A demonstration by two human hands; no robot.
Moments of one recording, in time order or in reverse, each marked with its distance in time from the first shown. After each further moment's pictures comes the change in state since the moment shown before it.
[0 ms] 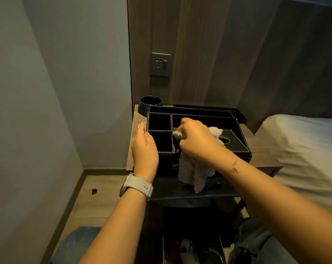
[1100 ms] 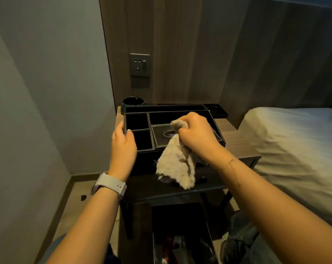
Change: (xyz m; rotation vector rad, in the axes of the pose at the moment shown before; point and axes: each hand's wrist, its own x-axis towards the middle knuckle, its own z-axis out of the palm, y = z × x) left_hand 0.004 0.006 -0.006 0.155 -0.090 0.085; right_hand -0.019 0.035 -0.012 0.297 0.227 0.208
